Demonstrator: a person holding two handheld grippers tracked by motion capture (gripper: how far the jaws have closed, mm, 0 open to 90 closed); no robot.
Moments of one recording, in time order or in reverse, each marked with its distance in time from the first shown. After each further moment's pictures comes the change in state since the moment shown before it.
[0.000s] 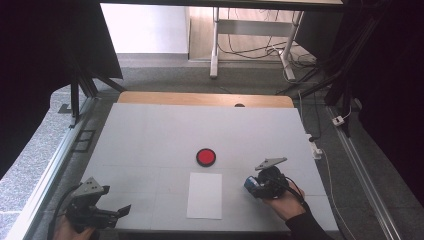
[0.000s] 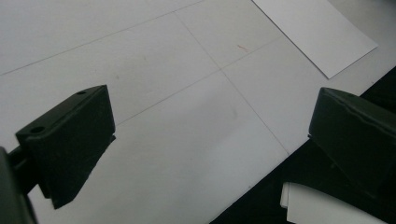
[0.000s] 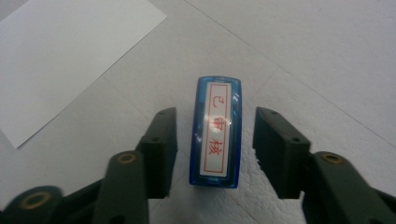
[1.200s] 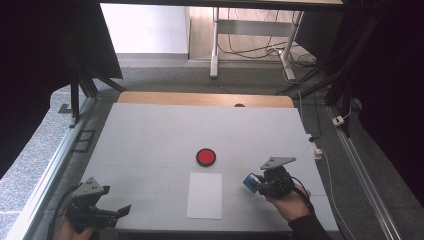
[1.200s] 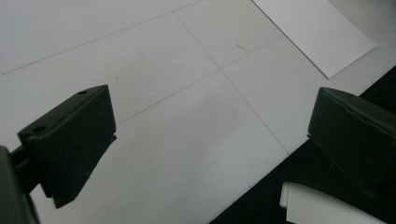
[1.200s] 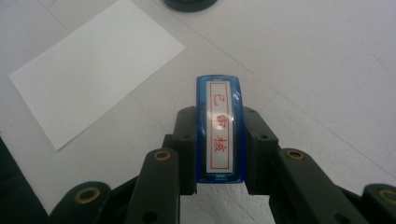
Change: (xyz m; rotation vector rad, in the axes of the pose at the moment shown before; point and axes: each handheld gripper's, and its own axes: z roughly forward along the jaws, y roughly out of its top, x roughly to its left) left arm 0.000 0.000 0.000 0.002 -0.003 -0.001; right arm 0.001 0.002 -0.024 -0.099 0.041 -0.028
